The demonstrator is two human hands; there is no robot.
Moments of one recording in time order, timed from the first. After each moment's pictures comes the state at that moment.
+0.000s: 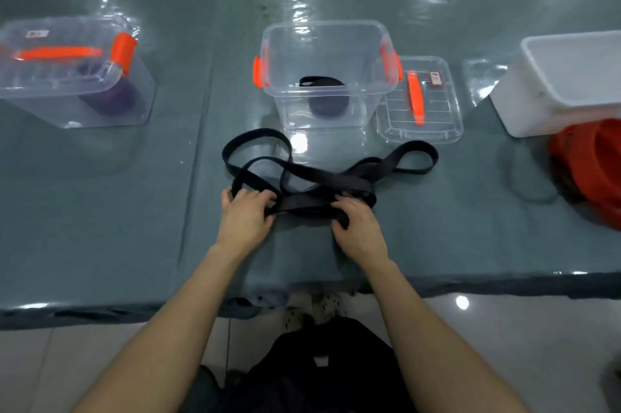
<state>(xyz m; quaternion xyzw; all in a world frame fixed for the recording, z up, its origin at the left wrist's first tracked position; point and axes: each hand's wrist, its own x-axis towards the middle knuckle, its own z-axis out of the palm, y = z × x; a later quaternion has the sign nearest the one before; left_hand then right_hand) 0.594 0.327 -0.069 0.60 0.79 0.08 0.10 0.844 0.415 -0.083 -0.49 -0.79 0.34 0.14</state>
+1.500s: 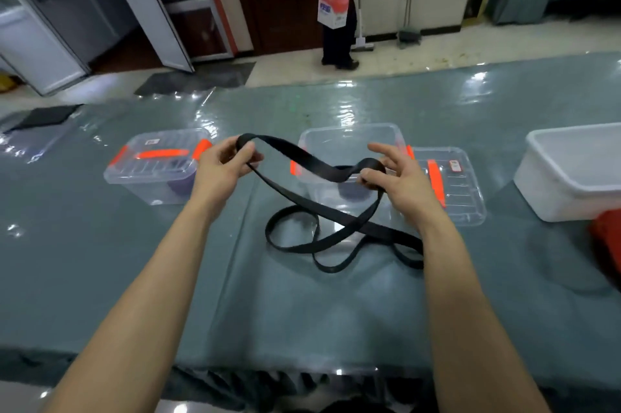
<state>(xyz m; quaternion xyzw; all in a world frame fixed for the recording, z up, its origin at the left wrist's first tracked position) 0.531 0.398 0.159 0.37 0.68 0.60 0.22 0.827 0.538 0.131 -0.36 -0.61 0.61 0.36</state>
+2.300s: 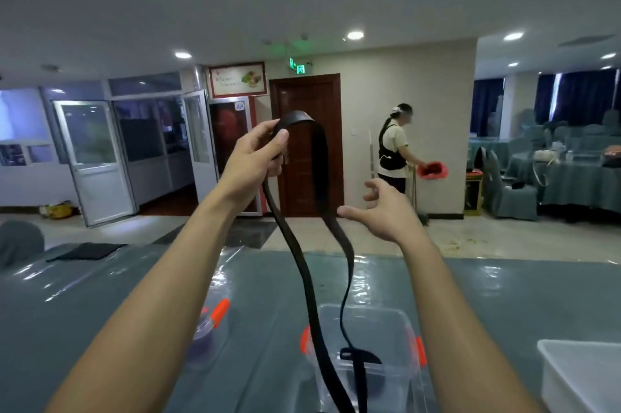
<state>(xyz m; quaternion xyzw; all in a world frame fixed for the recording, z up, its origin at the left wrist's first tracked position) 0.555 0.439 0.477 0.58 0.48 0.65 0.11 0.770 0.597 0.400 -0.34 -0.80 0.31 0.39</state>
